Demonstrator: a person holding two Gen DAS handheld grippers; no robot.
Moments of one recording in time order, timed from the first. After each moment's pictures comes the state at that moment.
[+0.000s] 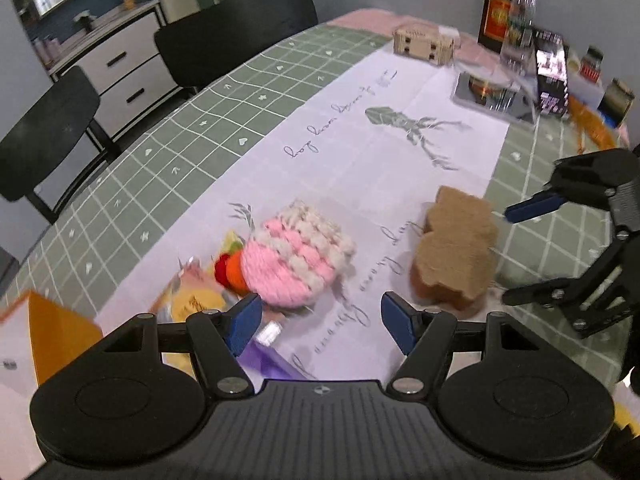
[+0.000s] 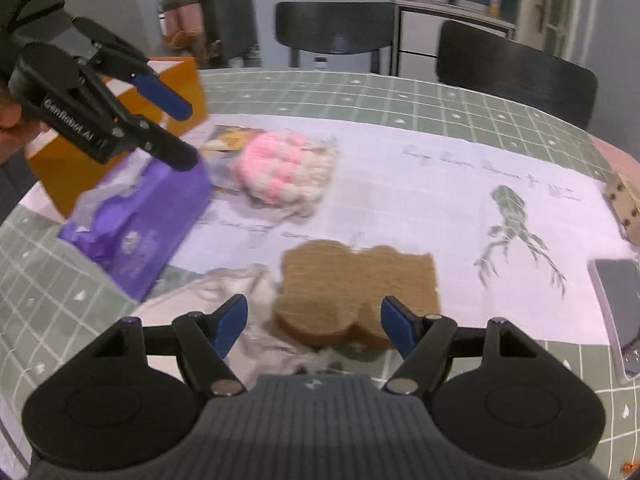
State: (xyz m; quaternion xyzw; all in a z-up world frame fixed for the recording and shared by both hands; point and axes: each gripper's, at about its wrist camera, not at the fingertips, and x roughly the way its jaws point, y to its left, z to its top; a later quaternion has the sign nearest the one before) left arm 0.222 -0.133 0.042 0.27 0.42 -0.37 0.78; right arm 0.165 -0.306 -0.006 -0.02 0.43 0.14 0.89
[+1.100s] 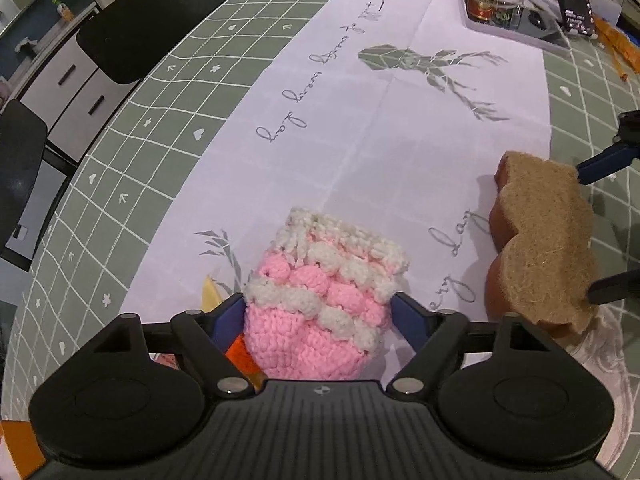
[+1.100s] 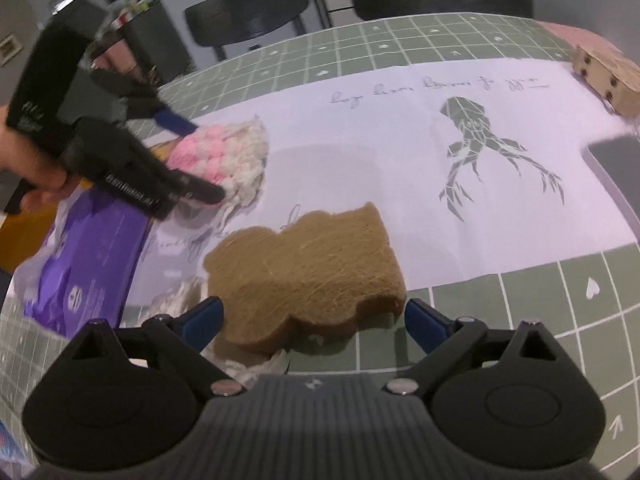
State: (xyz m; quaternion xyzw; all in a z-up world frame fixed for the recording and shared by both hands) left arm 0.283 -0.196 -0.031 0.37 0.44 -0.39 0.72; right arm 0.186 -0.349 -0.040 0.13 0.48 0.07 0.87
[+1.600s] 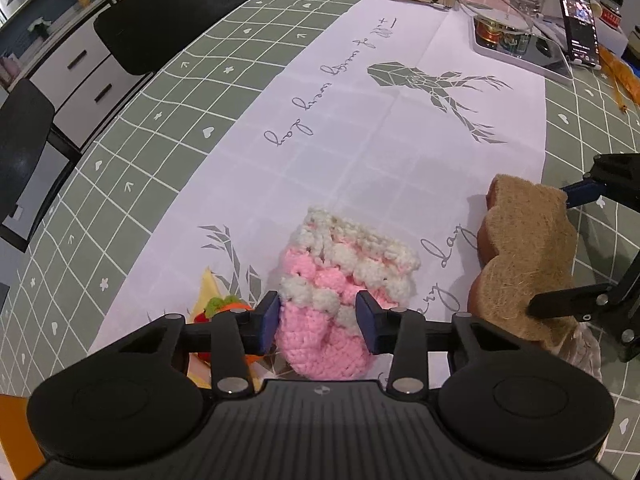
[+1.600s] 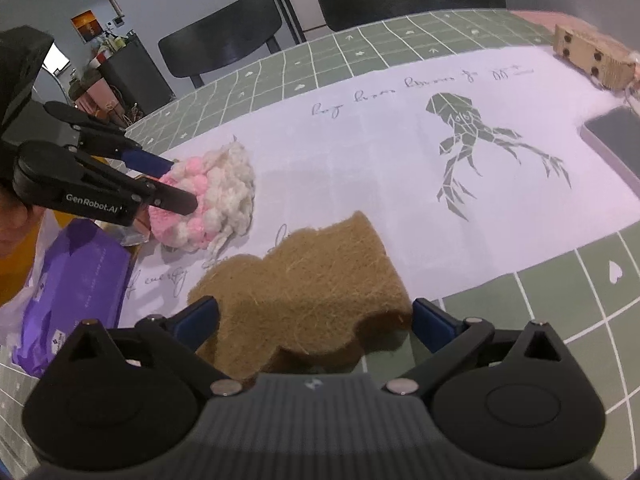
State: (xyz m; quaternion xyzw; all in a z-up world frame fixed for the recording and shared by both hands) left arm 0.281 -0.190 -0.021 0.33 0.45 -0.38 0.74; right arm 0.195 -0.345 -0.056 0.17 0.45 0.04 0.88
